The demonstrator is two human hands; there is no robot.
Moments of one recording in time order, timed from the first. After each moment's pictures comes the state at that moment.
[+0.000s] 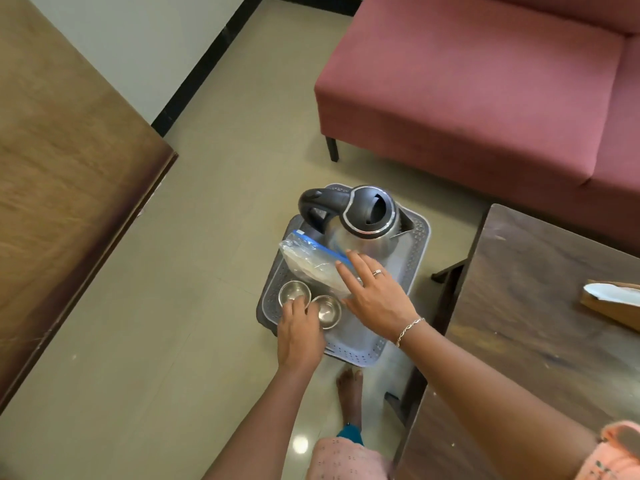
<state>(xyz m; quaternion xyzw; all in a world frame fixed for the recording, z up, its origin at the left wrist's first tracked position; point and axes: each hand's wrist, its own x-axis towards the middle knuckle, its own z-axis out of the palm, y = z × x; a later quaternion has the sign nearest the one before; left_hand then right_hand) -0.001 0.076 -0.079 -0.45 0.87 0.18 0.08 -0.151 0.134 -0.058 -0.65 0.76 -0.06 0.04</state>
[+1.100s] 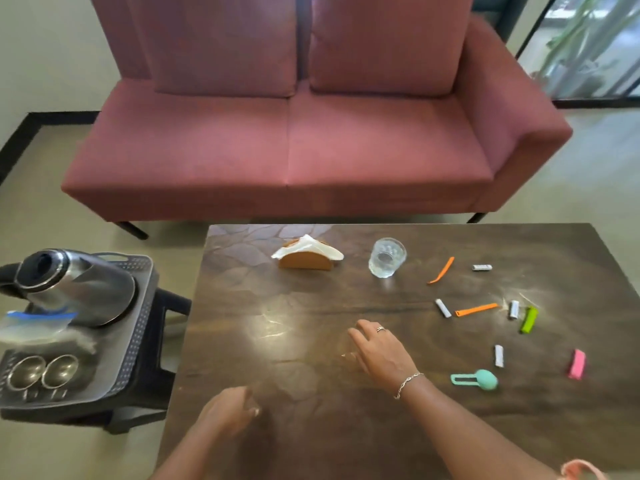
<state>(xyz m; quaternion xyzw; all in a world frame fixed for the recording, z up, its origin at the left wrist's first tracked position) -0.138 0.438 -0.033 -0.19 0.88 0.17 0.39 -0.290 0.686 -0.014 -0.39 0.91 -0.04 0.14</state>
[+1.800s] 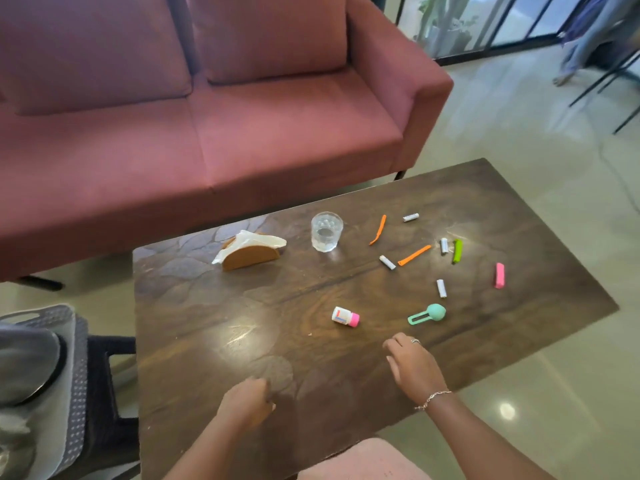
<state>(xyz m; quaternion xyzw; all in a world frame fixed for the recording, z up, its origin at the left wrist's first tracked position) -0.167 0.488 -0.038 0.01 0.92 0.09 0.38 -0.203 0.788 -0.026 -0.09 0.98 -0.07 0.17</state>
